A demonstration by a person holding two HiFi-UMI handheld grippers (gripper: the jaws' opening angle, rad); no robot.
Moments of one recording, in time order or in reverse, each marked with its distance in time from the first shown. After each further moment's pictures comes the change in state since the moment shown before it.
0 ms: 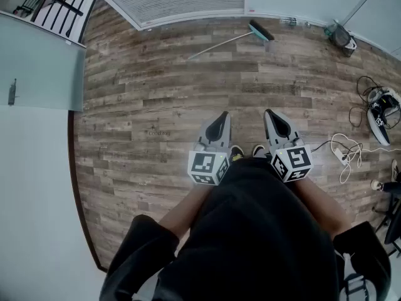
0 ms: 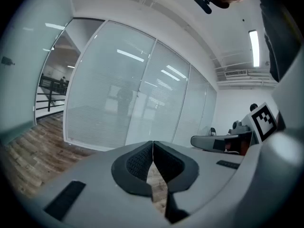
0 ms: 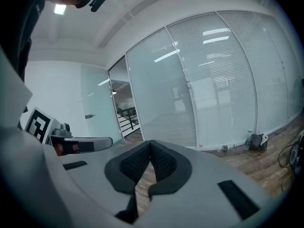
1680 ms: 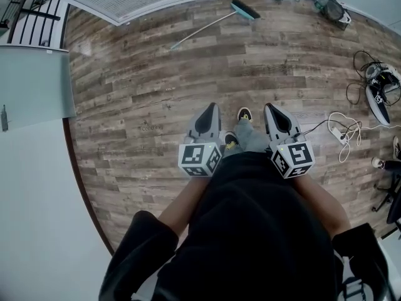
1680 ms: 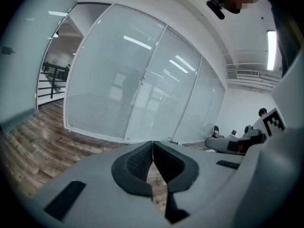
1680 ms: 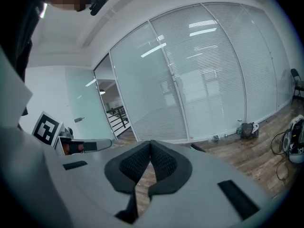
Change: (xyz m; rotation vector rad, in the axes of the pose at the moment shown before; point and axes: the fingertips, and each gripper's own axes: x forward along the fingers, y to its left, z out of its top) left arm 0.096 0.004 -0.015 -0.085 0.124 0.033; right arm 0.013 -0.098 -0.007 0.116 0.060 -0.088
